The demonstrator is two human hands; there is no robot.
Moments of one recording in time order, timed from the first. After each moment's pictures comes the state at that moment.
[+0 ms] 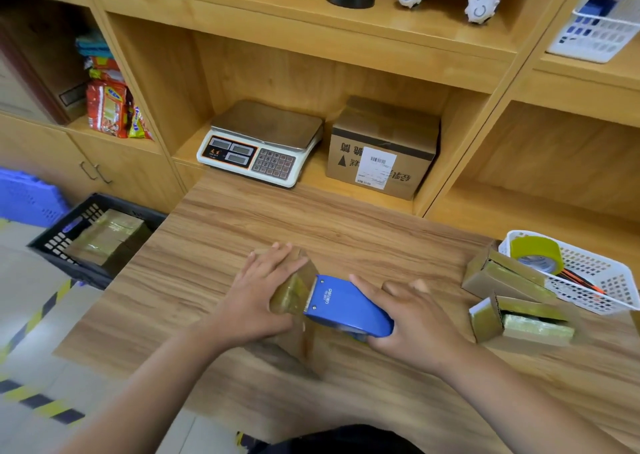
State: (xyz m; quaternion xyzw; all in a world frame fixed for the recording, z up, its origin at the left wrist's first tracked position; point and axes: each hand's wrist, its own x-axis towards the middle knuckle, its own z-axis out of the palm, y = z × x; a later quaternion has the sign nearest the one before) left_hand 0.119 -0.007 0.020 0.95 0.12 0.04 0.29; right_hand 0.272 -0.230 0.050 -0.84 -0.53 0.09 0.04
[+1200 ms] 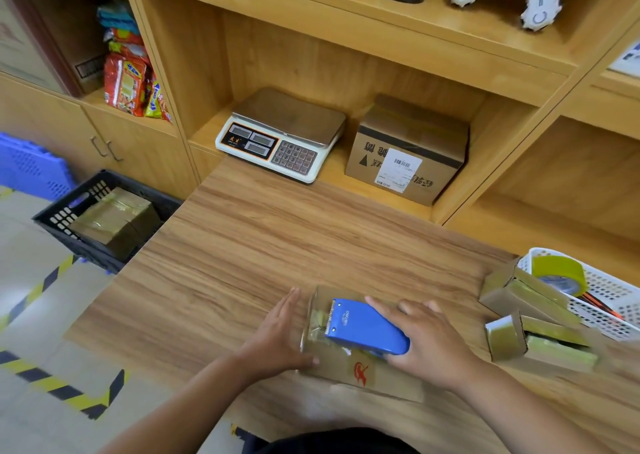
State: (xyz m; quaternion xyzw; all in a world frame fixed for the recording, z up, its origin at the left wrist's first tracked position) left_hand 0.103 -0.015 -0.088 0.86 0.22 -0.03 0.46; right_hand 0.279 -0.217 0.009 -0.83 -0.54 0.12 0.03
